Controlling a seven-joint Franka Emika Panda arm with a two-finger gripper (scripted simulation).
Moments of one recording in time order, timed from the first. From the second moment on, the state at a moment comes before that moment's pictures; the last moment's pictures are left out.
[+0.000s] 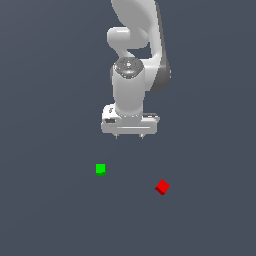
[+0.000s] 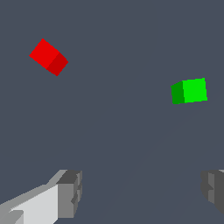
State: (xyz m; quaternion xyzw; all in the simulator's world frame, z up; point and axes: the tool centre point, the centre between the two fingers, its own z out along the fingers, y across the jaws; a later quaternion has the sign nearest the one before) arm 0.001 0.005 0.174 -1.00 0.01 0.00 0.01
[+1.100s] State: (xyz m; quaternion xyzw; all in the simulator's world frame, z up) arm 0.031 0.052 0.147 -0.99 0.10 0.00 0.00
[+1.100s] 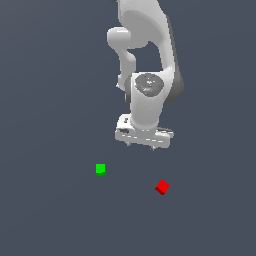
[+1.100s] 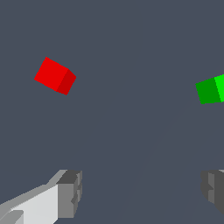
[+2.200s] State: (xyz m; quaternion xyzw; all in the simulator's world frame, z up) arm 0.118 0.130 0.089 -0.96 0.28 0.00 0.00
